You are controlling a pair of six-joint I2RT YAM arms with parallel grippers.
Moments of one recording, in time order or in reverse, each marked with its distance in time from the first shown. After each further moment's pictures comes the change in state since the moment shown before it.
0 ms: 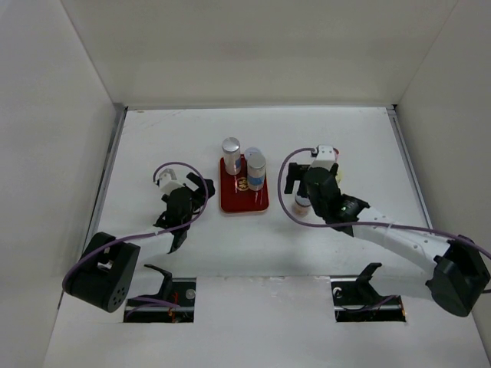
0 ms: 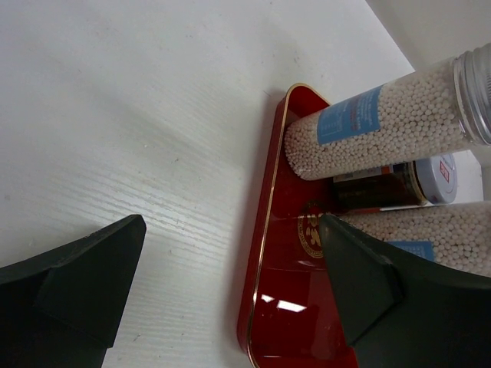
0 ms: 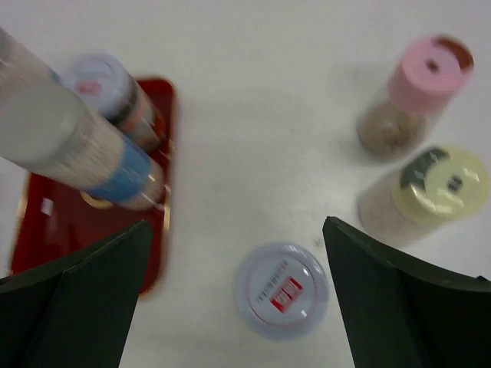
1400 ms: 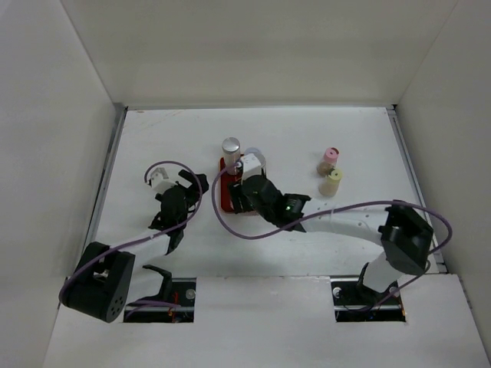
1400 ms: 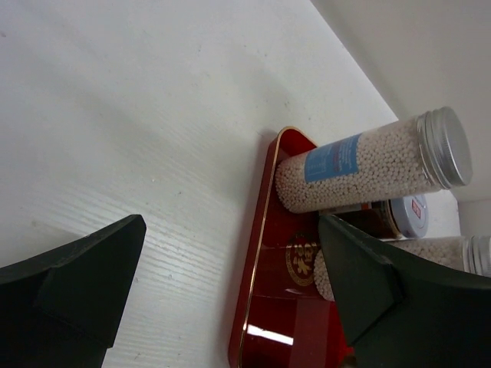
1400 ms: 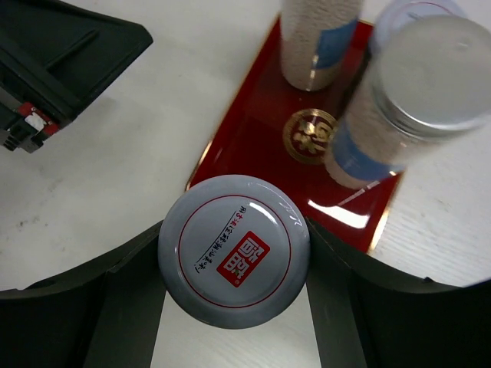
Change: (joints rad) left arm 0.042 -0.066 -0.004 0.000 -0.024 -0.007; right arm 0.312 0.385 0.306 -0.027 -0.122 -0.070
